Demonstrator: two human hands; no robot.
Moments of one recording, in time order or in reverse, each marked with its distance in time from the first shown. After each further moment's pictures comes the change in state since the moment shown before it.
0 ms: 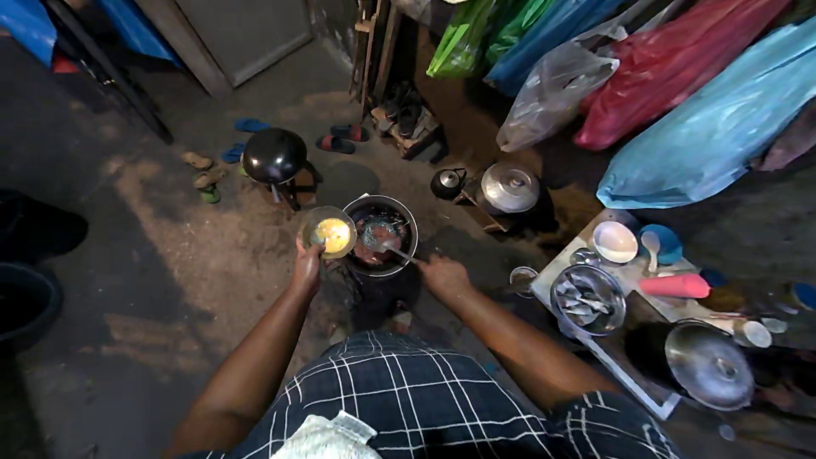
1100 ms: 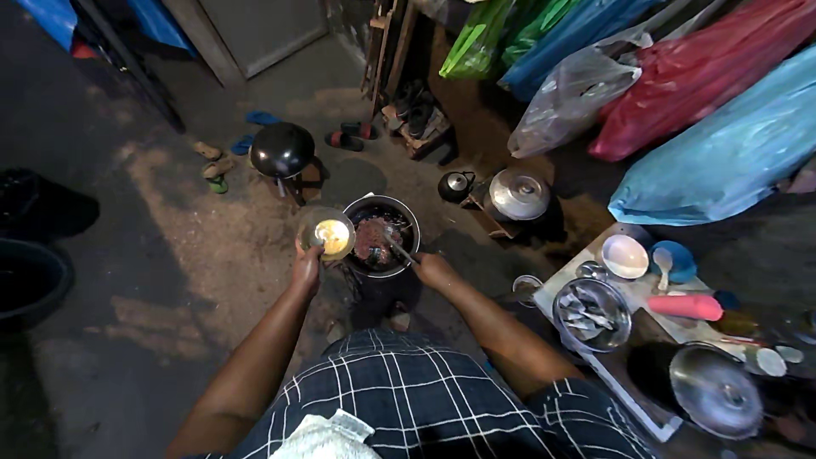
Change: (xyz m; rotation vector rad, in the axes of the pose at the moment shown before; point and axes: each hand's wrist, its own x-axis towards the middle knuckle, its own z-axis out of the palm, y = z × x) left_hand -0.002 -0.007 0.001 0.047 0.062 0.018; right_hand 0.050 0.015 0.001 0.430 -0.078 0.035
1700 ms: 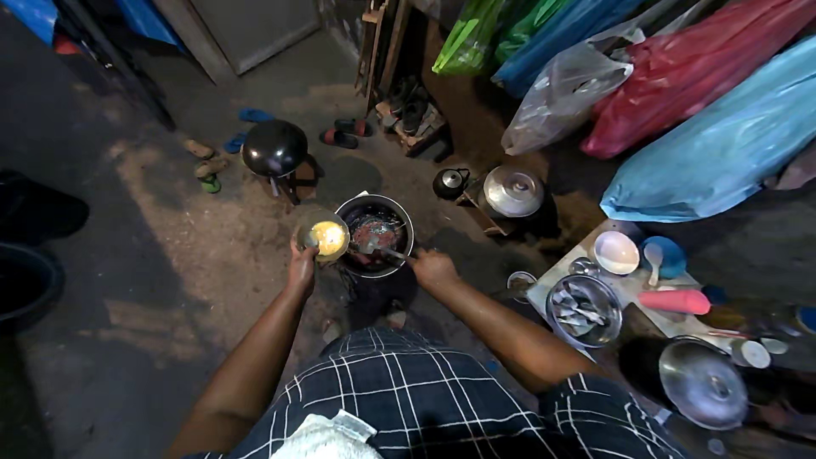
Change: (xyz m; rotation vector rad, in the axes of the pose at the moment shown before) left_hand 0.011 -0.012 0.004 0.044 -0.021 0.021; right_hand -0.021 -0.001 -0.005 -0.504 0.084 -0.181
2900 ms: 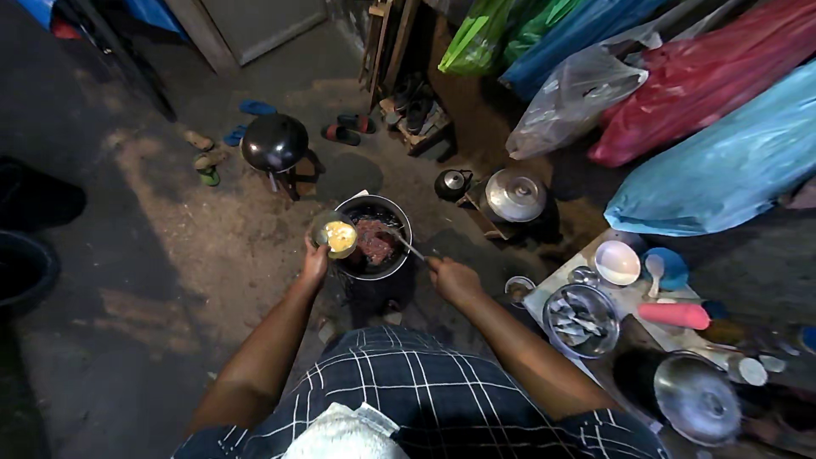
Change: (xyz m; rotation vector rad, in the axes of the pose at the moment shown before) left_hand 0.034 -0.034 0.032 0.087 -0.035 -0.002; right_hand -0.013 0.040 -0.008 0.245 -0.063 0.215
